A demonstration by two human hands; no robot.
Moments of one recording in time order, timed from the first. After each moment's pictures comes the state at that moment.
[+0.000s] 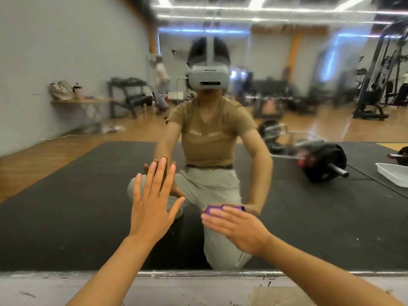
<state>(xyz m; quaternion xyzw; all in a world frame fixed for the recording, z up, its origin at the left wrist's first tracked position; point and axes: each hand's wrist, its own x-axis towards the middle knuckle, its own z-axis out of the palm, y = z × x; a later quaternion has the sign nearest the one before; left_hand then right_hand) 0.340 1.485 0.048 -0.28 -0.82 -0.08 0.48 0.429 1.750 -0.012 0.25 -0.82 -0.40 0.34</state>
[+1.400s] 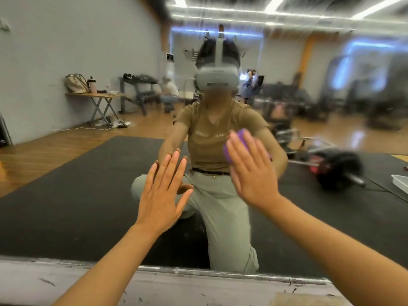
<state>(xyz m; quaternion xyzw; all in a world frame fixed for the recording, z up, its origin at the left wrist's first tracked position) 0.299 1.428 0.044 -0.32 -0.79 -0.12 0.51 0.375 1.669 0.104 0.14 -0.79 -0.16 0.58</state>
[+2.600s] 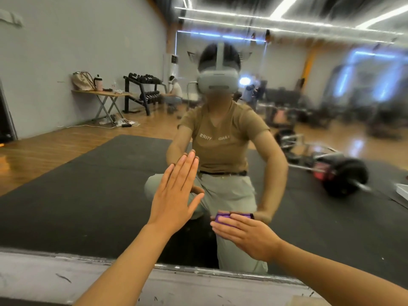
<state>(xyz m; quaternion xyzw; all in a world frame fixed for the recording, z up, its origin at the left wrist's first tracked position) 0.283 1.388 0.035 -0.33 -0.81 -0.10 0.47 0.379 1.654 -0.029 0.30 -0.78 -0.47 0.29</state>
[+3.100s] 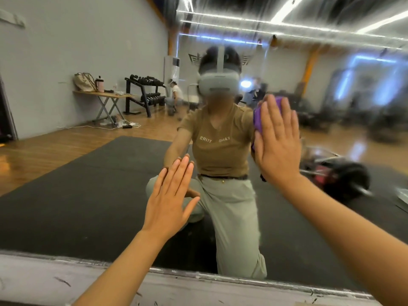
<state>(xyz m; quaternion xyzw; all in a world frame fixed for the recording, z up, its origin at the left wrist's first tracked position) 0.278 1.373 0.032 -0.32 -0.81 -0.12 0.49 0.349 1.619 0.169 0.07 -0.74 -0.16 0.65</state>
